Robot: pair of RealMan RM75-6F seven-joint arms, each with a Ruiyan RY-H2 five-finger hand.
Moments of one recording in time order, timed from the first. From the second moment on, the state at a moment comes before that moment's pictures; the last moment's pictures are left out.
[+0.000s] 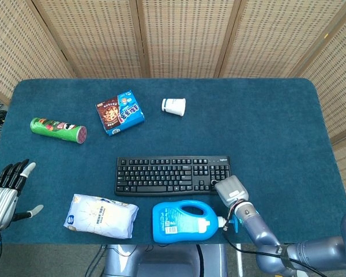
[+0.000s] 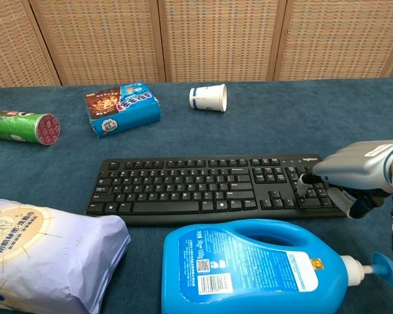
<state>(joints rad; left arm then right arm) -0.10 -1.16 0.01 -1.55 1.60 1.50 -0.05 0.98 -1.36 -0.10 -1.94 -0.47 1.07 -0.94</state>
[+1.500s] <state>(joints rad) -0.09 -1.18 0.01 -1.53 1.61 1.52 -0.01 0.38 -1.13 -0.23 -1.74 -1.42 1.67 -0.21</state>
